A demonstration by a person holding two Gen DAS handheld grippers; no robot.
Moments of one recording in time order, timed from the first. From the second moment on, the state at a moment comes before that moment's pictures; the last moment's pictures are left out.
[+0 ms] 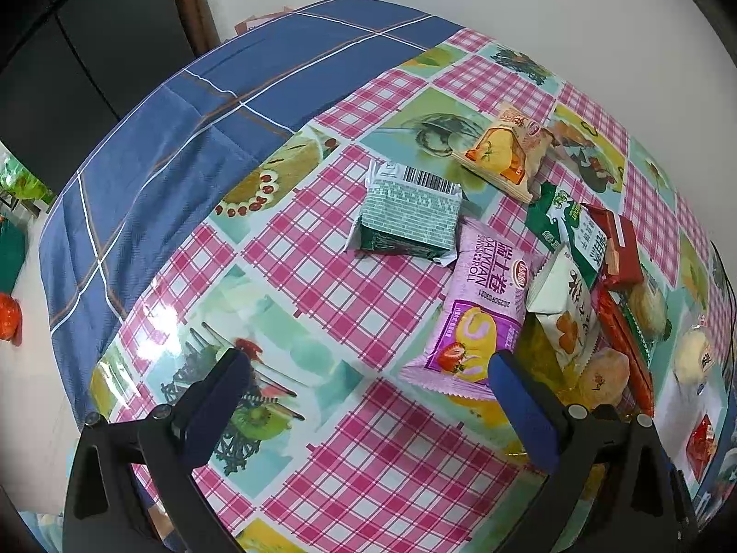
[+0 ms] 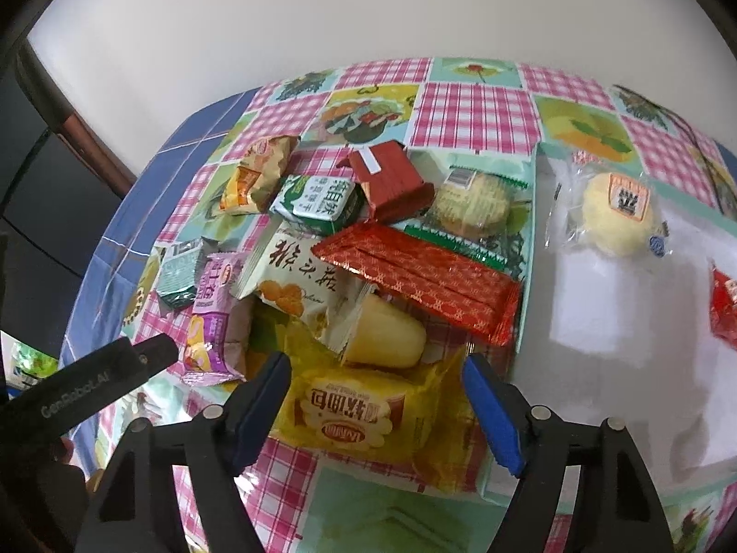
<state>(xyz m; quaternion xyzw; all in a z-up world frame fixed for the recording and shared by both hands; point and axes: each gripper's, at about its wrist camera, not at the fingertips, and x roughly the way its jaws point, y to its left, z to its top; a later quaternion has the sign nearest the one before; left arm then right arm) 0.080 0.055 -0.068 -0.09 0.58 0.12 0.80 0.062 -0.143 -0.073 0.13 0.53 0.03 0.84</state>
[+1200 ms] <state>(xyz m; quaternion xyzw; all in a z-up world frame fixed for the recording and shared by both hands) 0.120 0.014 -0.080 0.02 0.58 0.02 0.81 0.065 -0.116 -0.087 0.08 0.55 0.01 0.83</state>
